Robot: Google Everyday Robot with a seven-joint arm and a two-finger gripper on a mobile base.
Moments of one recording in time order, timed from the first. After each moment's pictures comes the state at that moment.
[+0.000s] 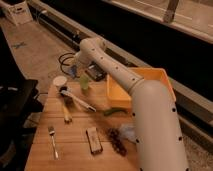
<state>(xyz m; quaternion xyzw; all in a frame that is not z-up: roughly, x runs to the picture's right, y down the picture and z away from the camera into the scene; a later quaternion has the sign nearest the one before) -0.171 -0.124 0.870 -0.06 -0.30 -0.26 0.92</state>
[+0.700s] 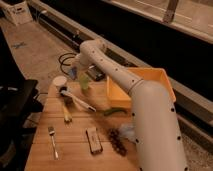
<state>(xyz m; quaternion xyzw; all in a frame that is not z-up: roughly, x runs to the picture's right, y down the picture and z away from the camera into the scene) -0.170 -0.112 0.891 -0.07 -0.30 -0.24 0.92</state>
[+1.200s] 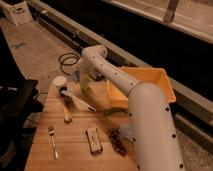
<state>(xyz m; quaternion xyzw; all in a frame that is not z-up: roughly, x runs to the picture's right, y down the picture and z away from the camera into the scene) -0.157 -0.099 0.925 -0.09 -0.27 -0.21 0.93</state>
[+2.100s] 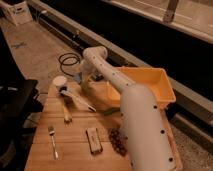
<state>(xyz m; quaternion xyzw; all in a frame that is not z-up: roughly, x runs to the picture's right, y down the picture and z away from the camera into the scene) -0.146 -0.089 0.957 -0.13 -0.26 -0.18 0.94</state>
